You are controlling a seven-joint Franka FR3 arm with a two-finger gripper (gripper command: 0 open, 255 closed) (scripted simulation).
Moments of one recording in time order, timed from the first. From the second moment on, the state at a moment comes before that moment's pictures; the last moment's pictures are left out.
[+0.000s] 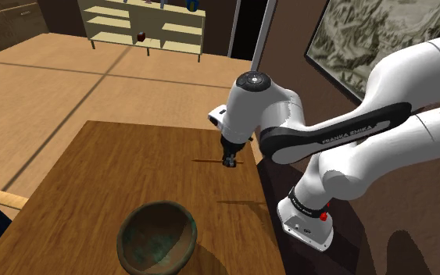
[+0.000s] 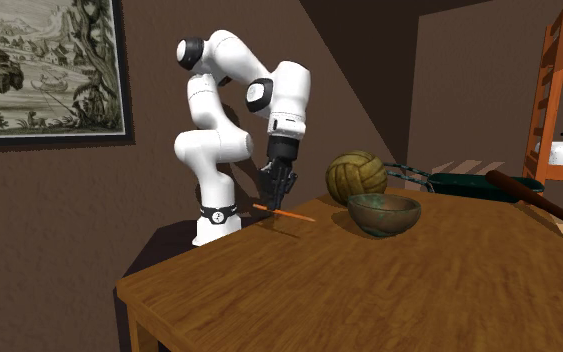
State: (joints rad) arm 0.33 -0.68 0.31 -2.86 -0.05 2.22 -0.14
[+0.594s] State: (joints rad) arm 0.34 -0.75 0.28 -2.78 -0.04 2.07 -0.17
